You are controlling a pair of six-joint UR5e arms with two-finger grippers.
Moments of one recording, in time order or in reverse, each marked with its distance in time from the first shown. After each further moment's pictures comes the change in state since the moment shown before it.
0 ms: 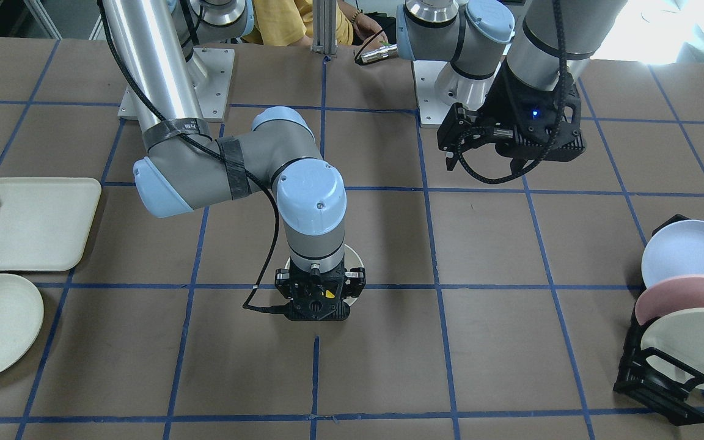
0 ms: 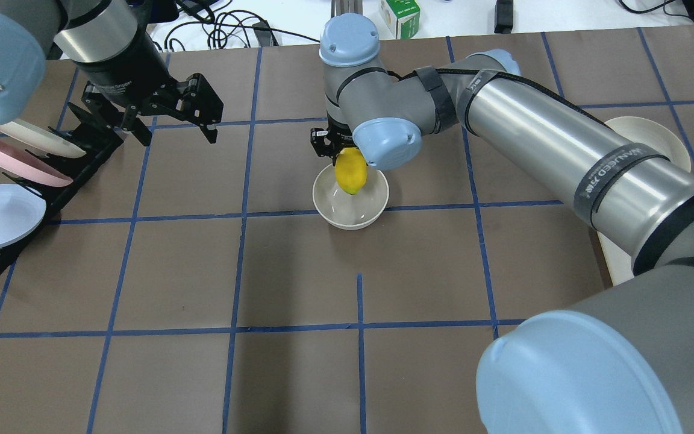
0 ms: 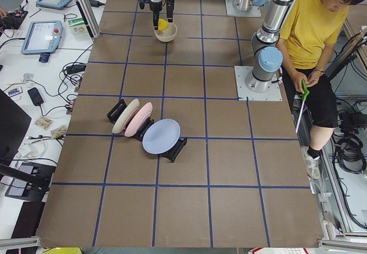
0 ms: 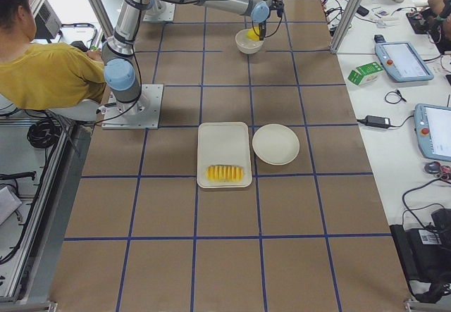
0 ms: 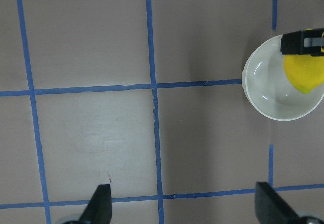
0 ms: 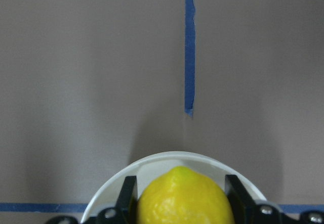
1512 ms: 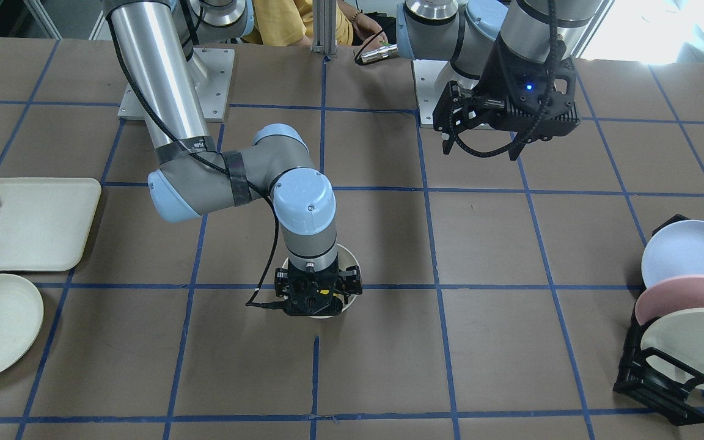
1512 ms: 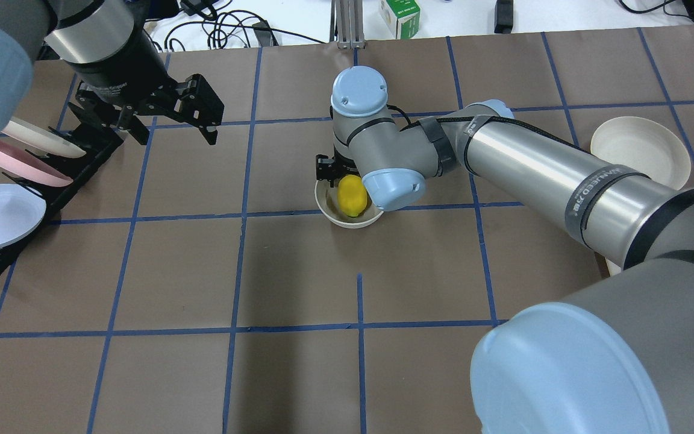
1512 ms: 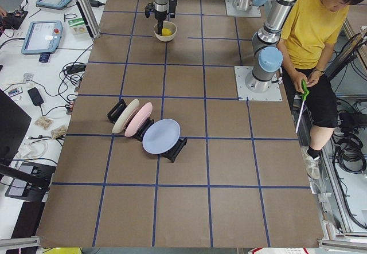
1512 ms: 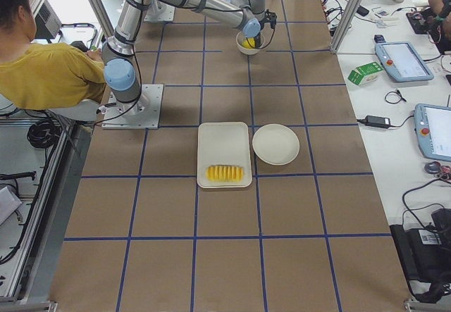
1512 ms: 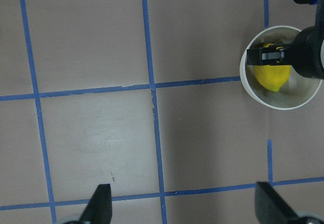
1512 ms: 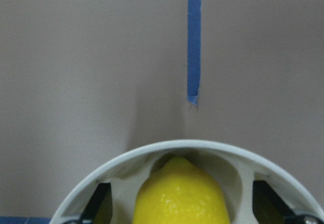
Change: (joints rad) left arm -0.022 0.045 -0.008 -0.002 0.010 0.015; right arm -0.005 -0.008 0.158 -0.209 0.010 0.000
